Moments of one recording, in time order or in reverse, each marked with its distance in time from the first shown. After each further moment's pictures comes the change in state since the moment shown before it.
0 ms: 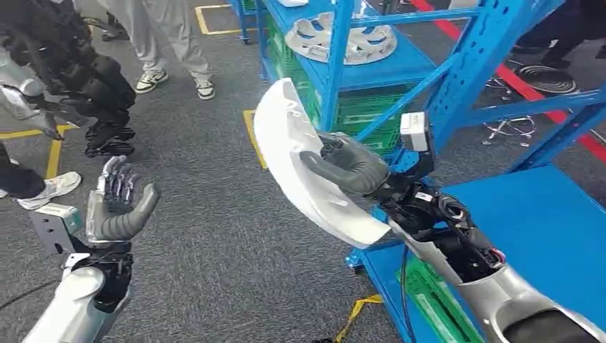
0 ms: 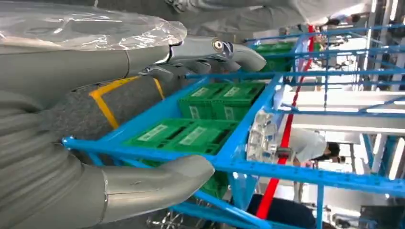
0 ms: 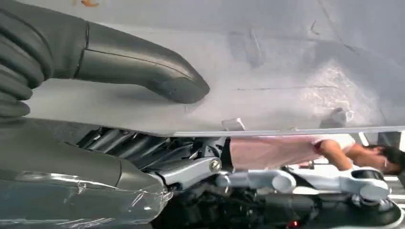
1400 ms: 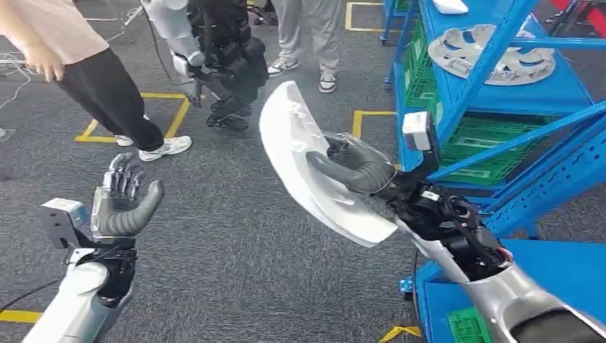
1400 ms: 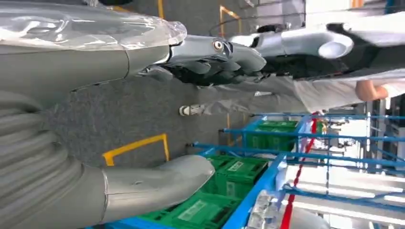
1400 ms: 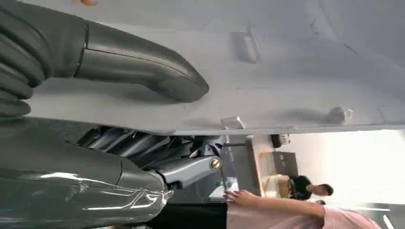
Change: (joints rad) left arm -0.024 0.003 -0.001 0.023 0.009 -0.001 0.005; right arm -0.014 0.002 0.003 0.016 -0.004 0.001 0.013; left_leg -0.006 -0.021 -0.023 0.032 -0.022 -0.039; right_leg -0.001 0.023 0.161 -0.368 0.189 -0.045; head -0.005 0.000
